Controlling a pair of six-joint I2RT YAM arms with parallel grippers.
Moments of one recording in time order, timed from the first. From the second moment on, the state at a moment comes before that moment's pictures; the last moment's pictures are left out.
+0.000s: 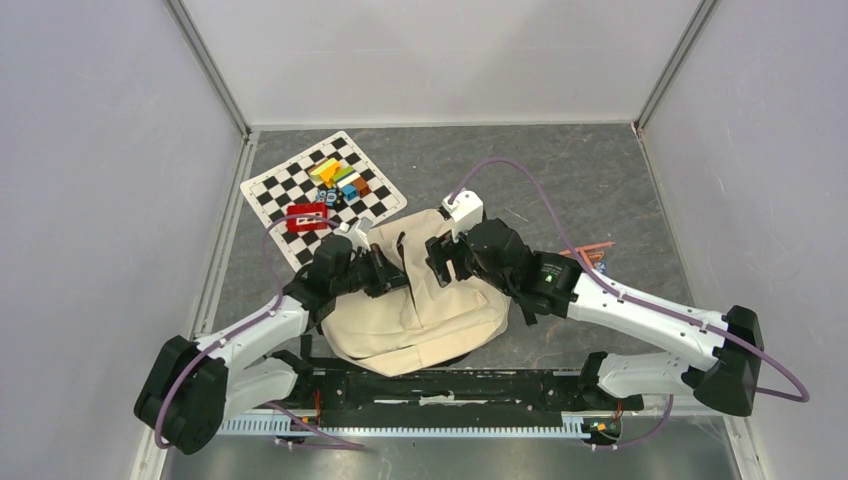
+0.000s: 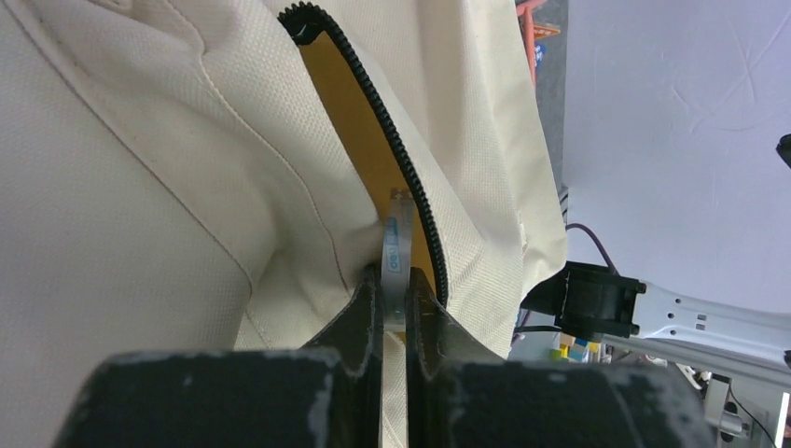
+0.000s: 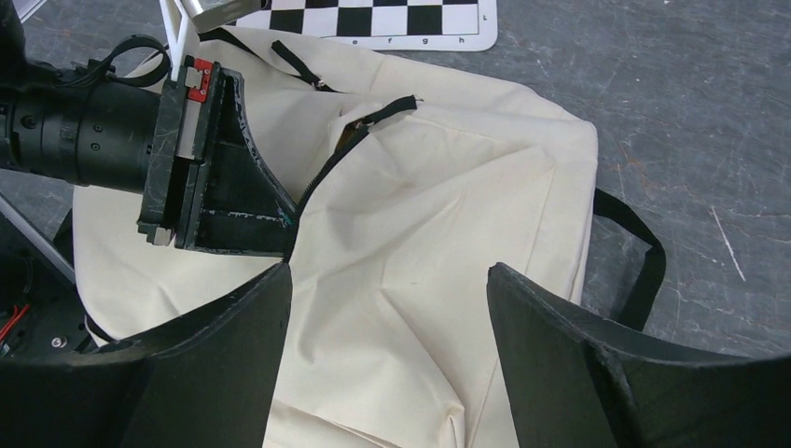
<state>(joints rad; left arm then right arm) -0.51 1.06 0.41 0.14 0.41 -0.92 1.05 1.21 1.03 -0.29 0.32 0.22</state>
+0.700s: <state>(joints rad) -0.51 0.94 0.46 -0.10 0.30 -0.78 1.05 1.19 1.02 -0.31 0.36 0.22</state>
